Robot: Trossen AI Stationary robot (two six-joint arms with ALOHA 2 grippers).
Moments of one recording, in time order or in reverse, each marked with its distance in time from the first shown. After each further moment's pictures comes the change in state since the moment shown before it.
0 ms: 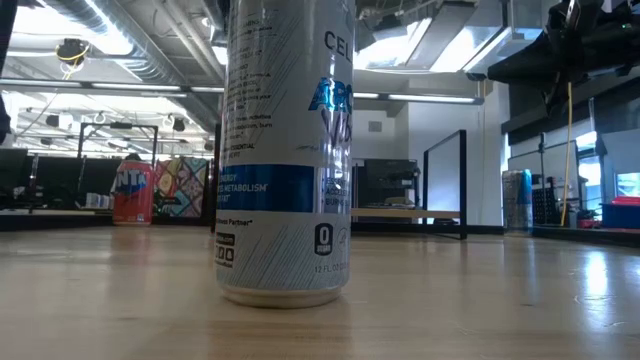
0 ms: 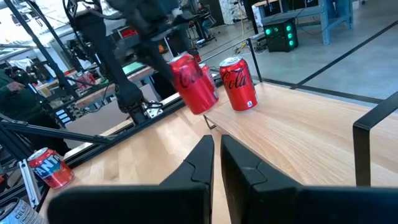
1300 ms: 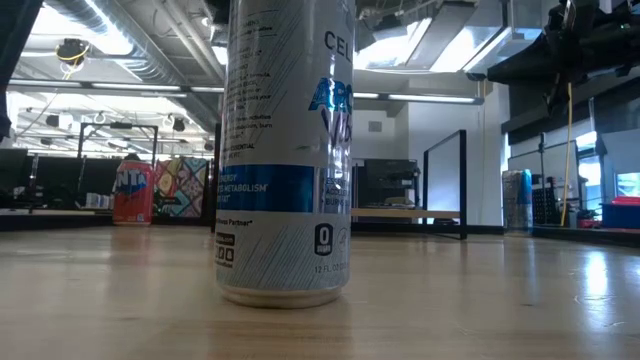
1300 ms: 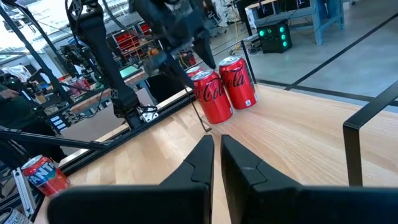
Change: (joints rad) left arm 0.121 0.117 0.054 -0.024 0.008 0.278; right arm 0.000 0.000 0.000 0.000 0.028 0.018
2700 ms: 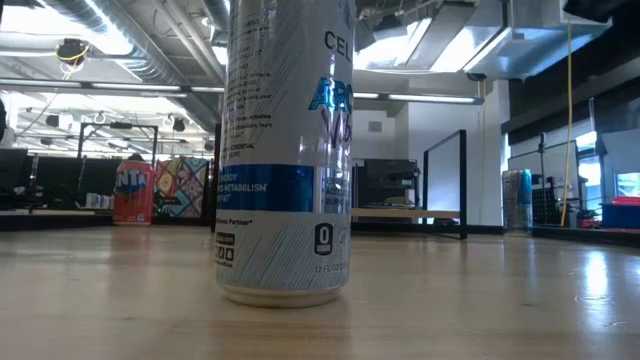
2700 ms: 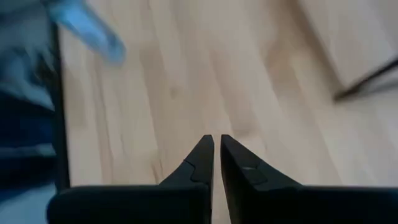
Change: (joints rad) left arm -0.567 -0.156 -0.058 0.153 -0.207 -0.417; right arm 0.282 0.577 0.931 -1.256 -0.320 0.194
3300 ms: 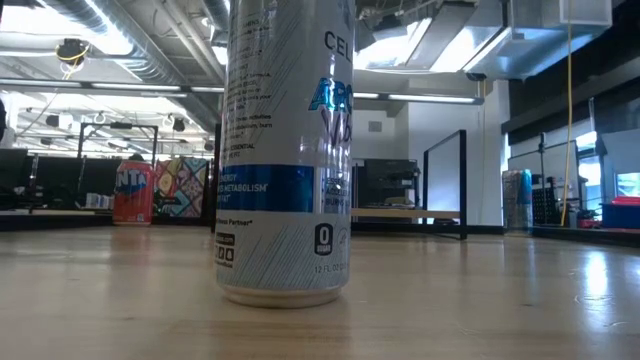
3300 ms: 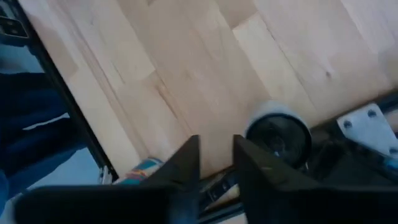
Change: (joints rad) left arm -0.003 0.000 0.000 0.013 -0.025 0.000; right arm 0.157 -0.054 0.000 -0.261 -0.154 0.488
